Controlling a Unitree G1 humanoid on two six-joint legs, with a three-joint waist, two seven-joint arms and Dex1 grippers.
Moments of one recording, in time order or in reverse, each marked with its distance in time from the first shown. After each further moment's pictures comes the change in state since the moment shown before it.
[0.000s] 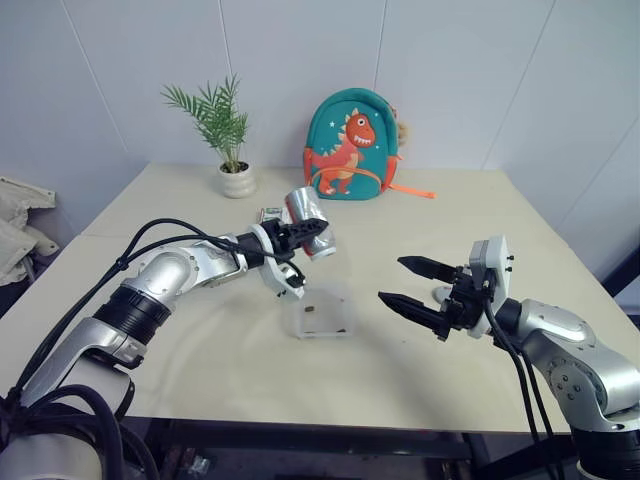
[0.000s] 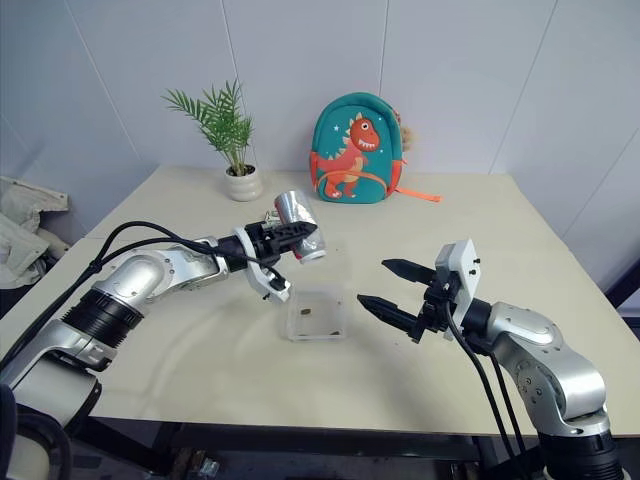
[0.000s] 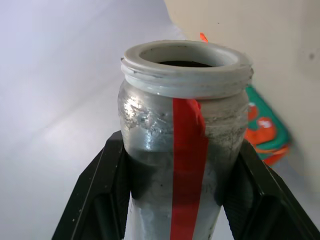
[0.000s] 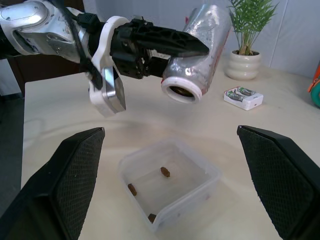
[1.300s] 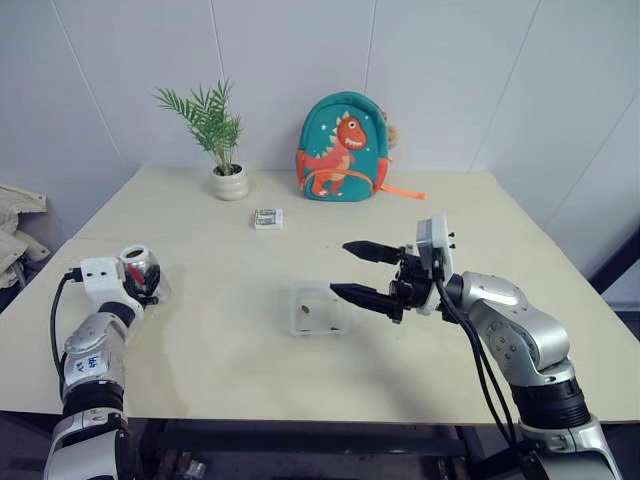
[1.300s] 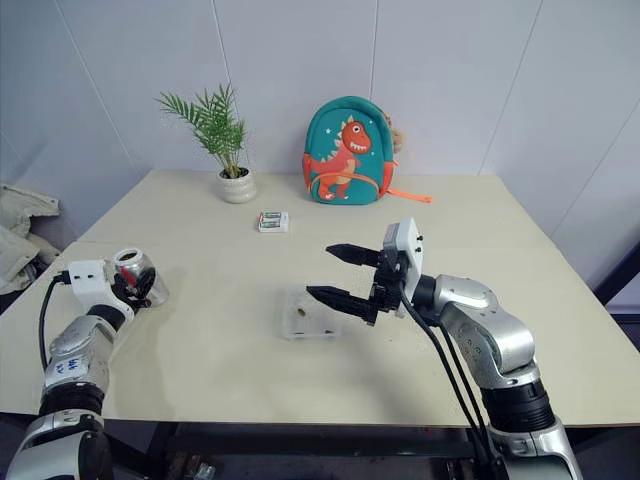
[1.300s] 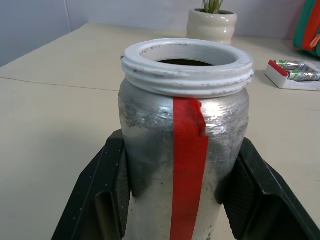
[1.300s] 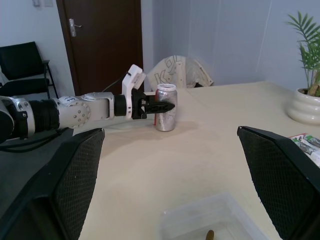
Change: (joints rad) left arm 0.358 -0.197 0.947 0.453 -1.269 0.504 -0.414; right arm -0.264 0.132 0.181 0.176 -0.068 -0.045 0.147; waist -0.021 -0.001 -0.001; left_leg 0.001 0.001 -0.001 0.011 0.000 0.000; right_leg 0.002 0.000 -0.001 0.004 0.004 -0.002
